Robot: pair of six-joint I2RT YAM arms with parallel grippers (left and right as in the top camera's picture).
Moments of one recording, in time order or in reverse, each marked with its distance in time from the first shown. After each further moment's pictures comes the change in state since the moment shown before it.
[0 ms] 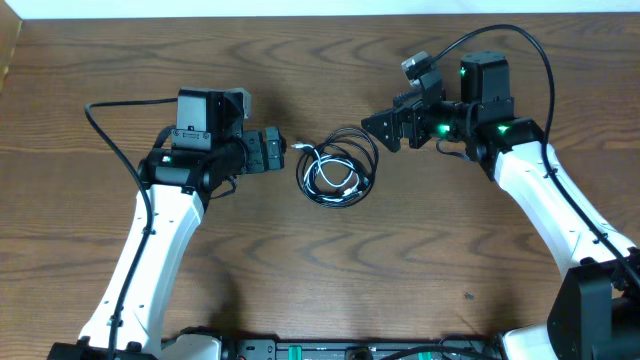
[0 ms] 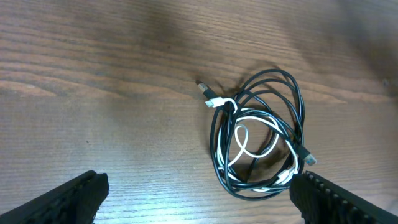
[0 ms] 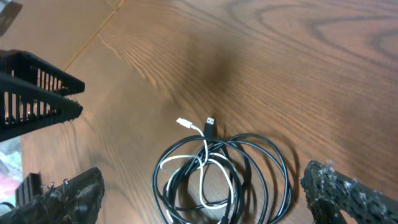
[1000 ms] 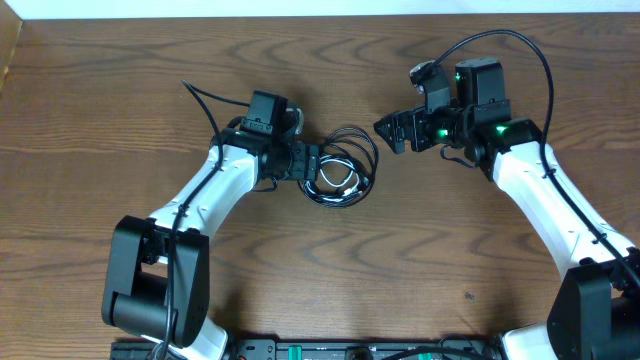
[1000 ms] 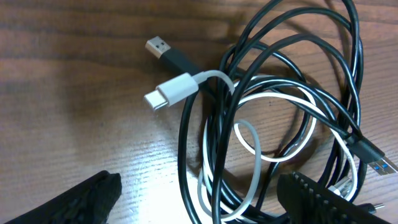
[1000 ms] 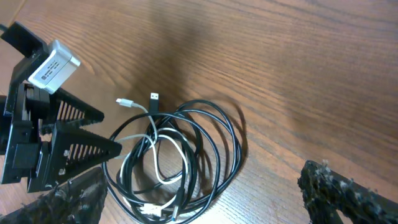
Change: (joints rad) left arm -0.155 0.369 0.000 0.146 0.003 0.042; right arm 0.008 0.000 0.001 -0.122 0.245 0.020
